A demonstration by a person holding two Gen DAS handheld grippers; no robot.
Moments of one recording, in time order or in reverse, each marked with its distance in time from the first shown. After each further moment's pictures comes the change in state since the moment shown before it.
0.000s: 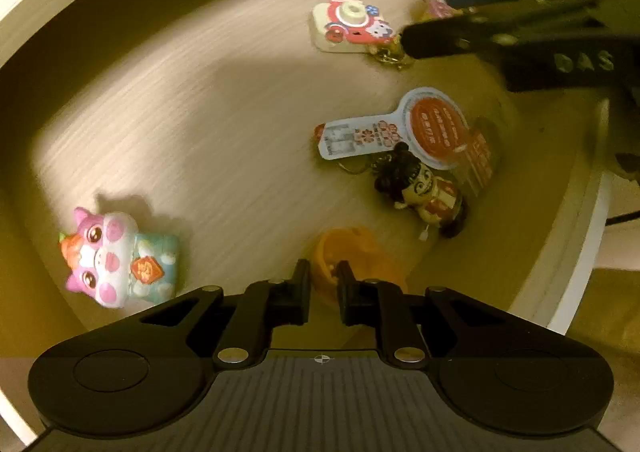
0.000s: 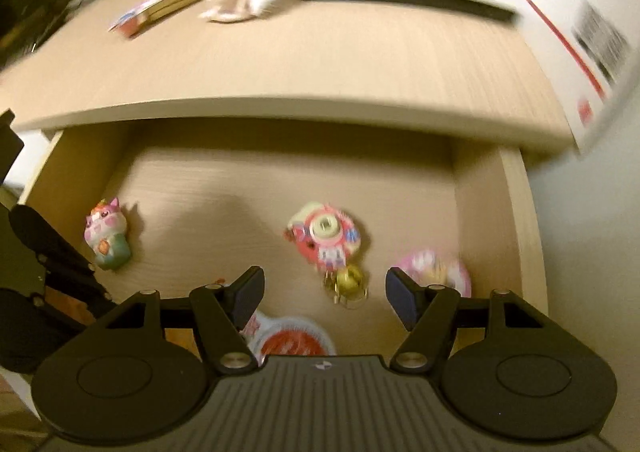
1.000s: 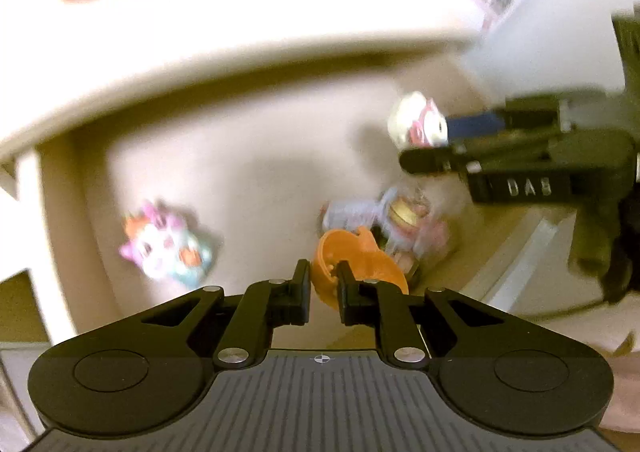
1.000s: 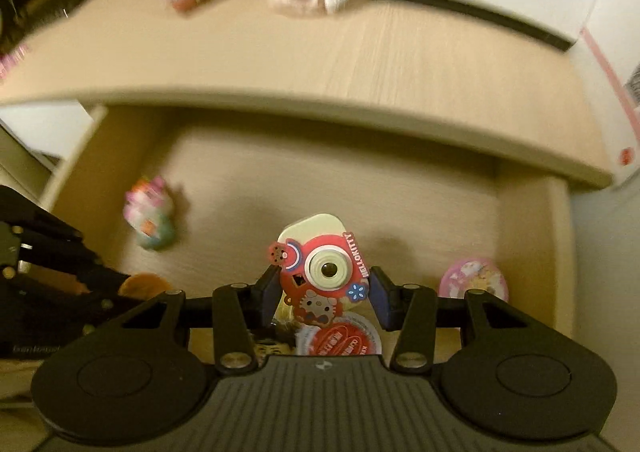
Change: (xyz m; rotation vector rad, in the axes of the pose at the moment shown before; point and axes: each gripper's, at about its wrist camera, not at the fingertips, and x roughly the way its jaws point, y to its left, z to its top) left arm -0.093 0.006 -0.046 -0.206 -0.344 -0.018; right arm -0.029 0.019 0.014 -0.054 0.043 0.056
